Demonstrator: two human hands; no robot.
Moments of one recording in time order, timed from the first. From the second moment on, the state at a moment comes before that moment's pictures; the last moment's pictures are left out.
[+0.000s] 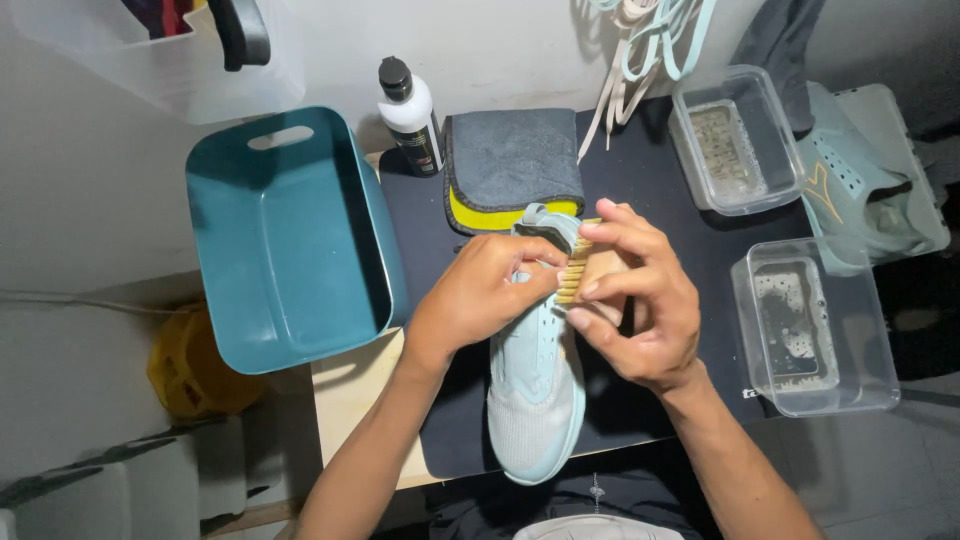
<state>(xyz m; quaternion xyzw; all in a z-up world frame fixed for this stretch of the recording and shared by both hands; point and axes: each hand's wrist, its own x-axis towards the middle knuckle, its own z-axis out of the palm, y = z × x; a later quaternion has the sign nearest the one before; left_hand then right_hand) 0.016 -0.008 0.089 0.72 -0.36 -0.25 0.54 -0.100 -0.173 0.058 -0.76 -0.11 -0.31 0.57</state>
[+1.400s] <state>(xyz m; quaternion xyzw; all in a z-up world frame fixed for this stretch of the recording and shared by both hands) 0.001 -0.030 0.077 0.81 -0.50 -0.15 0.25 -0.177 -0.202 0.061 -0.55 0.14 -0.23 0.79</state>
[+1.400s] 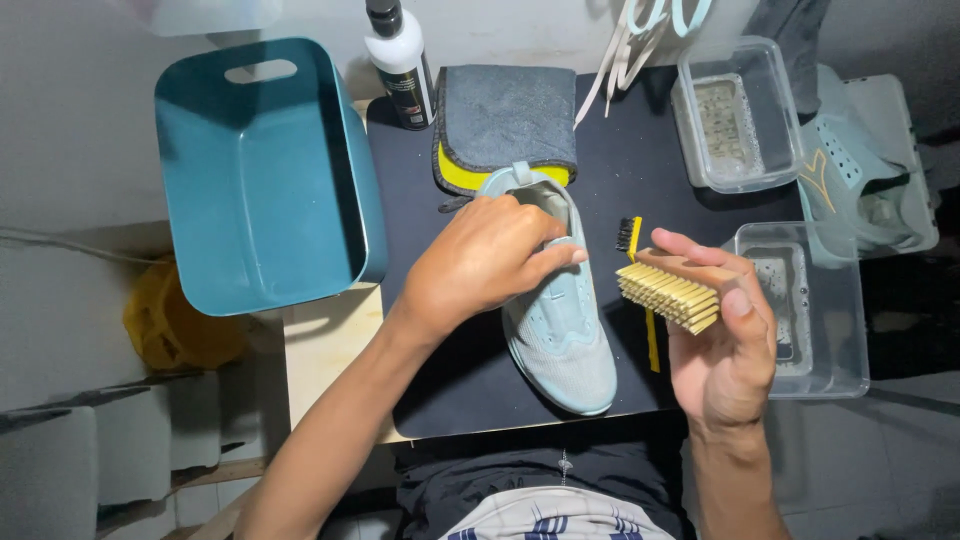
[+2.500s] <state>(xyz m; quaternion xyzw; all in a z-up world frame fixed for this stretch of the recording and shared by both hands) -0.046 -0.021 0.075 0.54 0.15 -0.54 0.63 -0.189 -0.177 0.063 -0.87 -0.24 -0.21 0.37</state>
